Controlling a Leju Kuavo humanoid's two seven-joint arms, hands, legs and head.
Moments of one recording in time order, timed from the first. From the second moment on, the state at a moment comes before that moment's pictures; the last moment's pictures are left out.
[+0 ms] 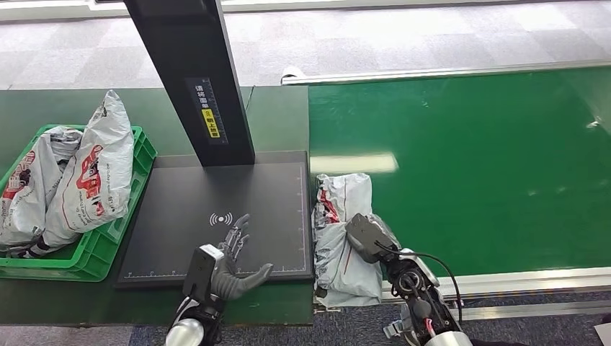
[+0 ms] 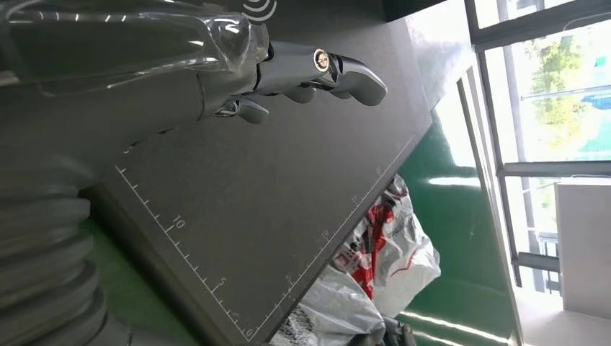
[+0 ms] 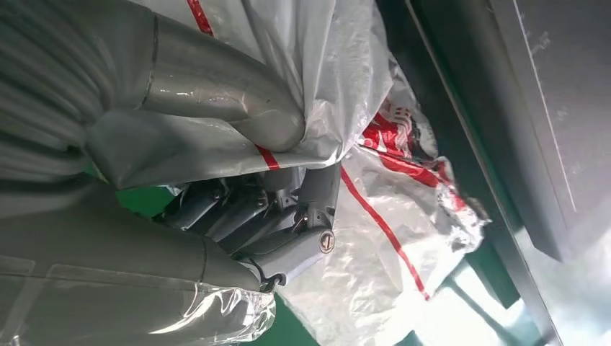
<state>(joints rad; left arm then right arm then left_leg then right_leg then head) -0.05 -0.16 -0.22 -1.30 -0.09 -0.05 -0.35 -0.40 0.07 0.11 -0.82 0.47 0.07 -0.29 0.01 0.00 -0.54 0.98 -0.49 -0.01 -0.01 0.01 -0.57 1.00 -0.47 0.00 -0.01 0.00</state>
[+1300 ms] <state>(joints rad) -0.02 -0.20 -0.14 -1.39 -0.02 0.15 -0.47 -0.15 0.15 -0.06 -1.62 0.14 -0.50 -0.69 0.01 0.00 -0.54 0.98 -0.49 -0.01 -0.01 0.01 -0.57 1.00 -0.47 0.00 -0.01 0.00</state>
